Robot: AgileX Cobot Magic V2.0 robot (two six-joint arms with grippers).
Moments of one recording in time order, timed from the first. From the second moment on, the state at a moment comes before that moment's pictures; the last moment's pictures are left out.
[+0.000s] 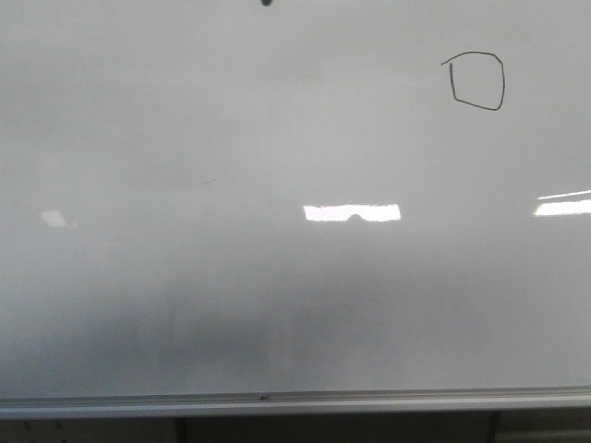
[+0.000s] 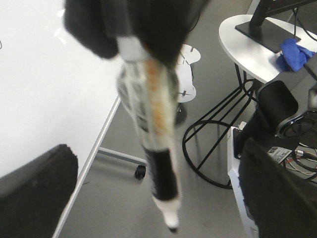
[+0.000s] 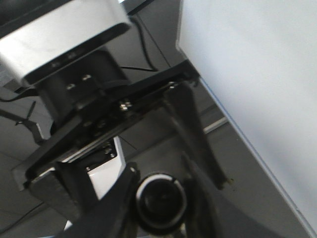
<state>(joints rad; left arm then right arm) -0.48 1.26 -1.00 -1.26 0.97 1.33 0.33 1.37 -1.43 0.99 1.24 -0.73</state>
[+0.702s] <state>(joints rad) -0.48 1.26 -1.00 -1.26 1.06 1.33 0.38 1.37 -1.43 1.00 1.24 -0.74</state>
